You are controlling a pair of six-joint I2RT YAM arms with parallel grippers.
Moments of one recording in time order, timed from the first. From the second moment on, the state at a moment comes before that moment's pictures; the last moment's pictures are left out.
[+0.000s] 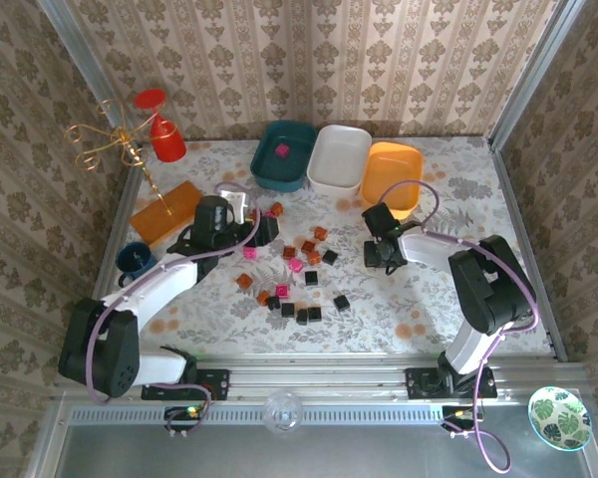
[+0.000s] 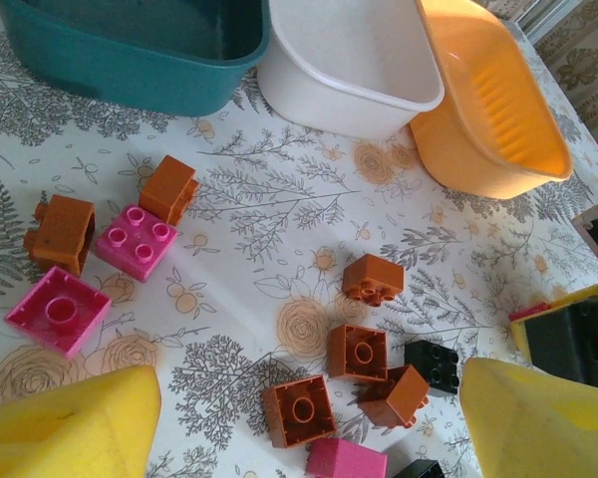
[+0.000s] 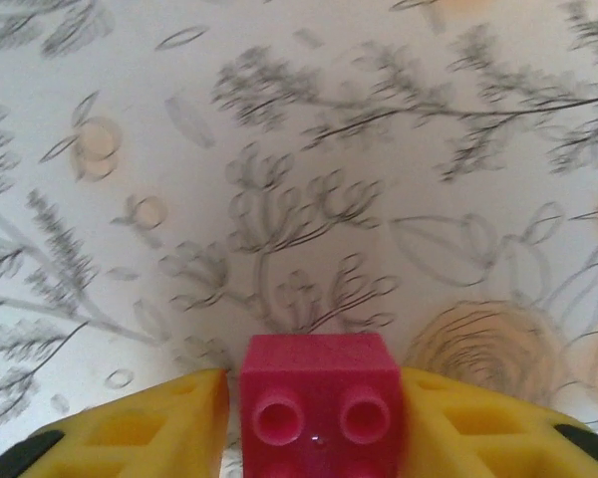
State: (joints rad) left arm -0.42 1.31 0.74 0.02 0.30 -0.36; right arm 0.41 1.70 0.93 -0.46 0.17 0.38
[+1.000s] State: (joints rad) left arm -0.40 1.18 0.60 0.06 0.11 -0.38; right arm 0.47 2.43 1.96 0.08 -0.06 0.64
